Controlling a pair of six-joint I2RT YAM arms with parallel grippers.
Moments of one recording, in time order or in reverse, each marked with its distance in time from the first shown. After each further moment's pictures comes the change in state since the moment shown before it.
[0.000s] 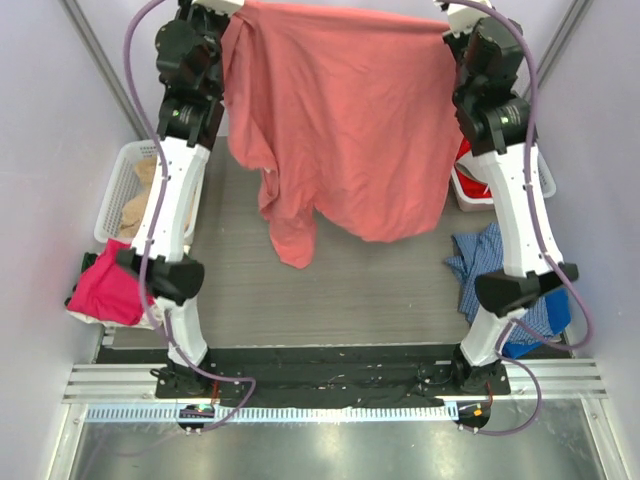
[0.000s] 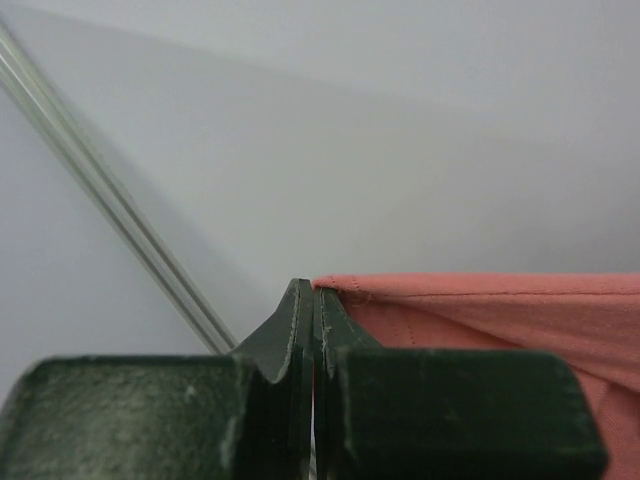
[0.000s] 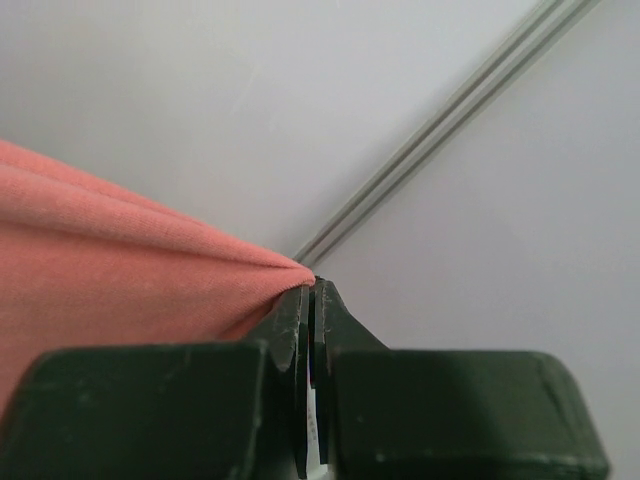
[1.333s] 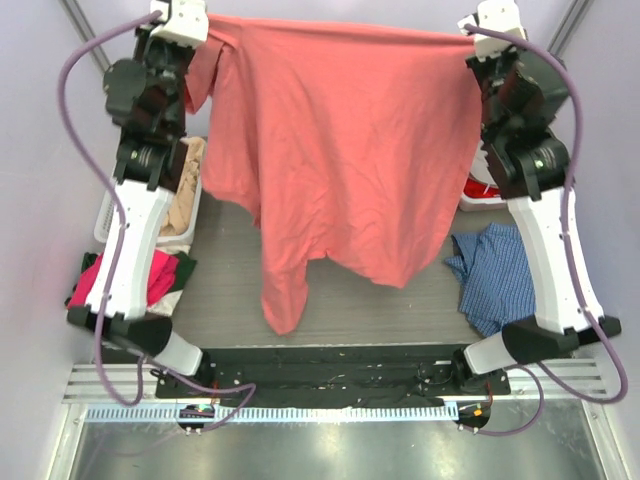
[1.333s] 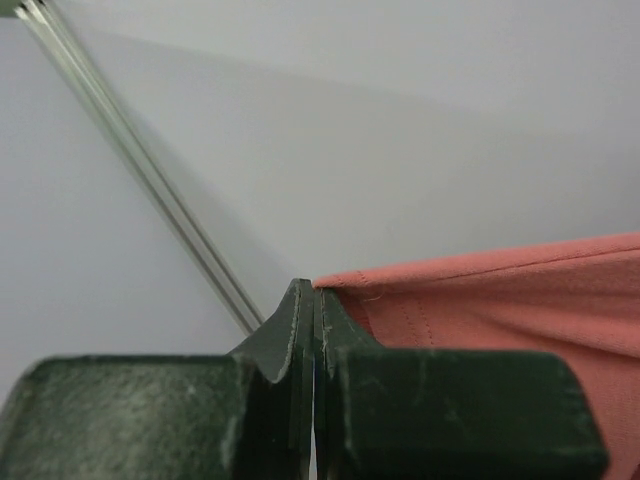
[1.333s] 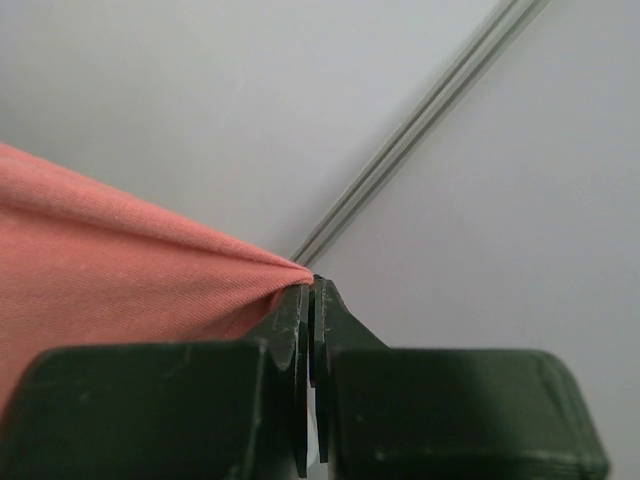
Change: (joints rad) left arm 0.061 -0.371 -0.428 0.092 0.114 -0.016; right arm 0.006 -0.286 -0.280 0.093 -0.057 -0.016
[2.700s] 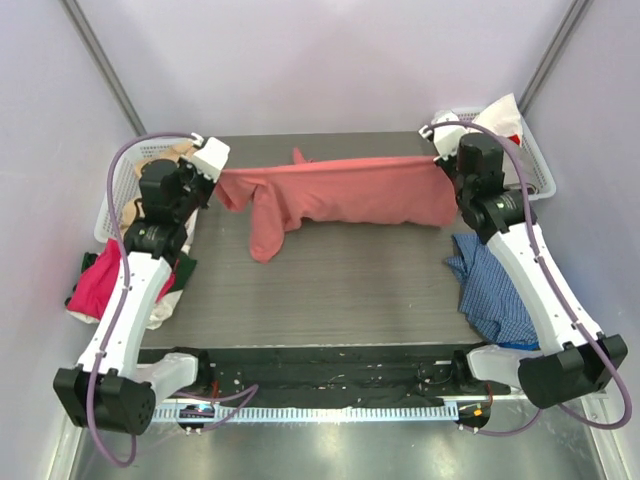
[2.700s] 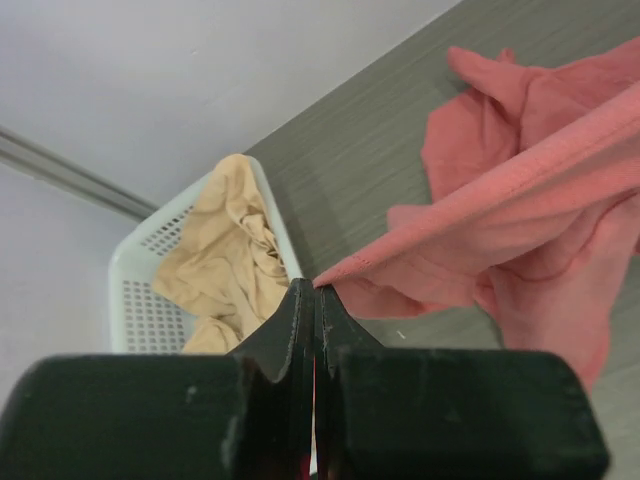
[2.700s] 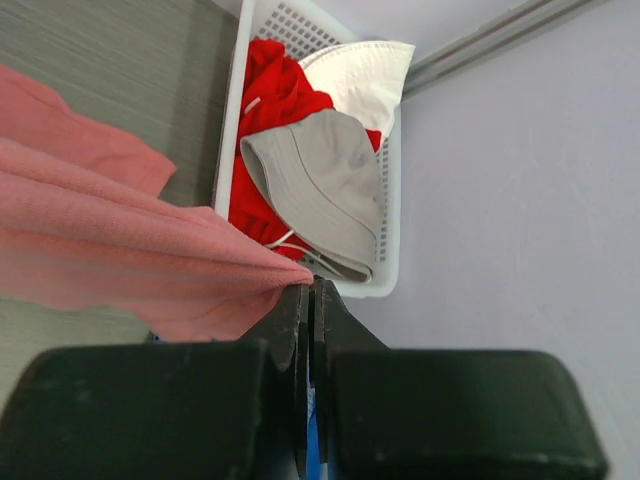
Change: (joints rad) left arm 0.138 -0.379 -0.862 -0.270 0.321 -0.172; right arm -0.032 -0.200 -0.703 -0.059 -0.072 0.050
